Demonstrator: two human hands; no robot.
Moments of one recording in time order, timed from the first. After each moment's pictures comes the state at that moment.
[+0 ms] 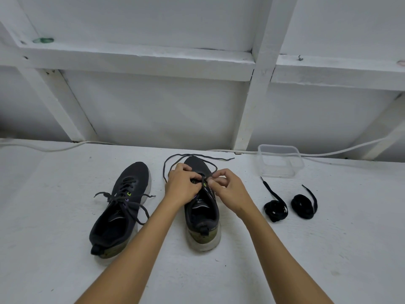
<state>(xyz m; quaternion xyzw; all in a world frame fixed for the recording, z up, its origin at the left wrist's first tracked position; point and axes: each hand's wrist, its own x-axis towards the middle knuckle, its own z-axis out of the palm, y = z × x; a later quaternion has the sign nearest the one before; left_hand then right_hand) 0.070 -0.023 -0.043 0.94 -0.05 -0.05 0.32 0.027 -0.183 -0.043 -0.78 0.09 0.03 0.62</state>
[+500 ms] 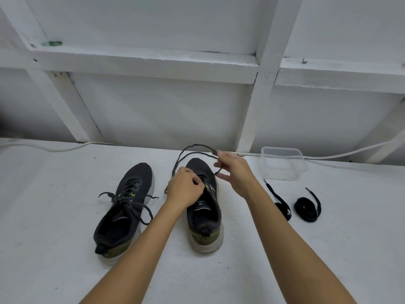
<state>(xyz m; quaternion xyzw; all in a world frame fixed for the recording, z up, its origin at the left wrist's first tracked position) 0.060 -0.024 -0.027 0.95 -0.02 -0.04 0.31 0.070 -0.188 -0.006 -0.65 0.13 0.06 0.74</state>
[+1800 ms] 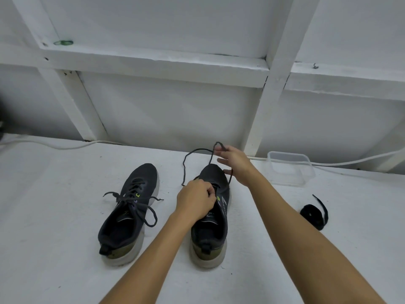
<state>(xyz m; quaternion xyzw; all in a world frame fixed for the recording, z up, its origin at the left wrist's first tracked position) 0.036 -0.033 -0.014 0.96 -0.08 -0.07 0.26 0.114 -0.189 -0.001 -0.73 0.13 0.13 0.66</state>
